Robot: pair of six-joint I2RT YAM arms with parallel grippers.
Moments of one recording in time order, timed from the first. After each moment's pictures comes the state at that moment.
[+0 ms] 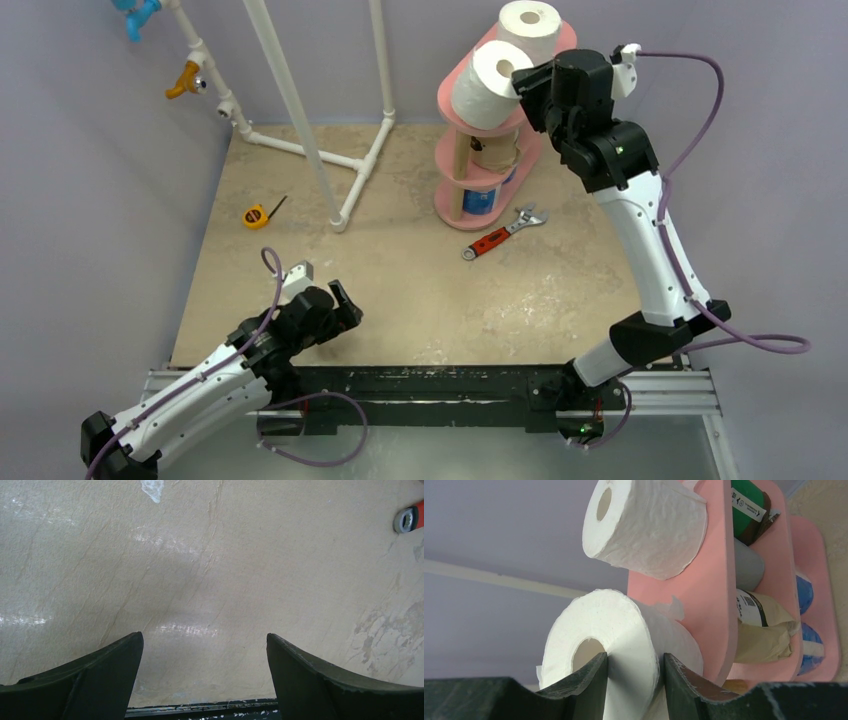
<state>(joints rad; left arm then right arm) -0.79 0.53 0.36 -0.73 -0.34 -1.12 0.46 1.55 2.08 -0.81 0.50 1.16</state>
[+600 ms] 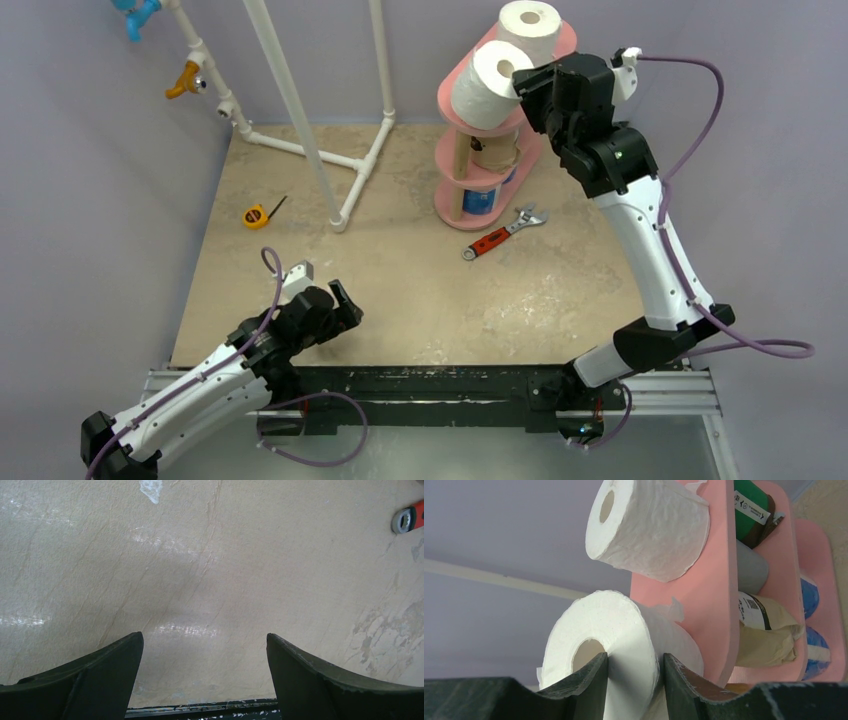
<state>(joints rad) -0.79 0.53 0.36 -0.73 -0.34 -1.12 0.46 1.51 2.00 -0.74 0.50 1.15</state>
